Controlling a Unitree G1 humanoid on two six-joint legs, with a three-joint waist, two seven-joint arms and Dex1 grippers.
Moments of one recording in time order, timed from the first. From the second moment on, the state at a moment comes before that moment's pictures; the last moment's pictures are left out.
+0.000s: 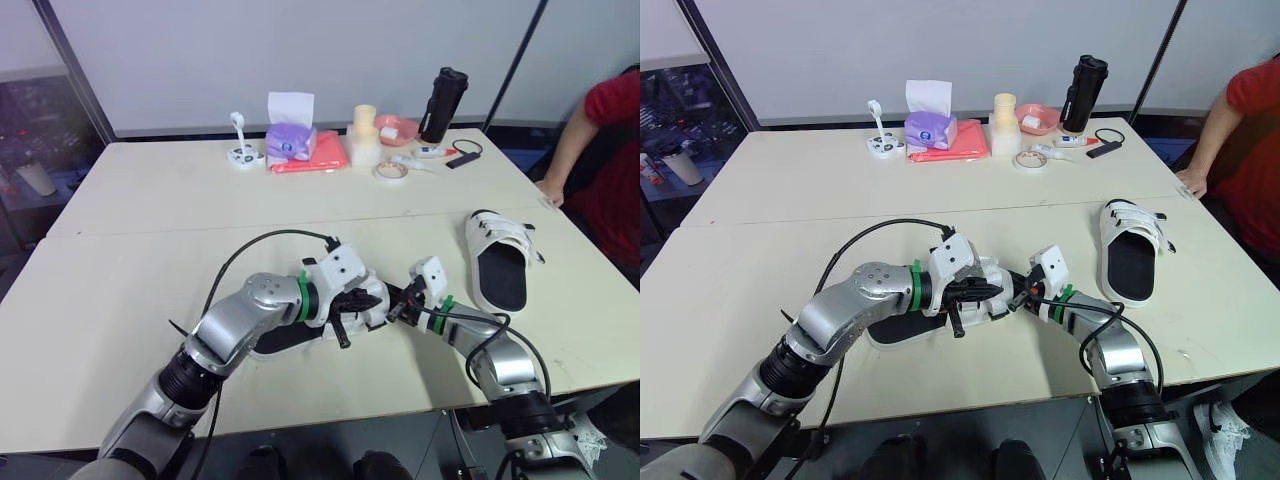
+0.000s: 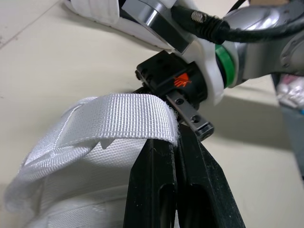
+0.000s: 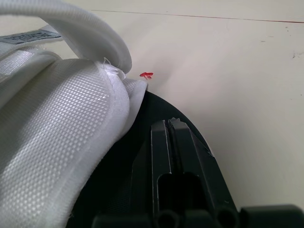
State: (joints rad) left arm -0.63 0.35 -0.47 -0.25 -0.30 0.75 -0.66; right arm -0.32 -0.39 0.04 0.16 0.29 0.32 0.72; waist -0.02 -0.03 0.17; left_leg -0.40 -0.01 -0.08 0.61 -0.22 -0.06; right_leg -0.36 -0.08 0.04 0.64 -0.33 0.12
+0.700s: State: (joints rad) left arm -0.61 0.35 -0.53 -0.21 -0.16 0.57 -0.79; right arm -0.32 -0.38 0.04 0.16 0.29 0.32 0.72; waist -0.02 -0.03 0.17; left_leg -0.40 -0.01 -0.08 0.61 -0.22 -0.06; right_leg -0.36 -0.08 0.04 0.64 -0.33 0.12
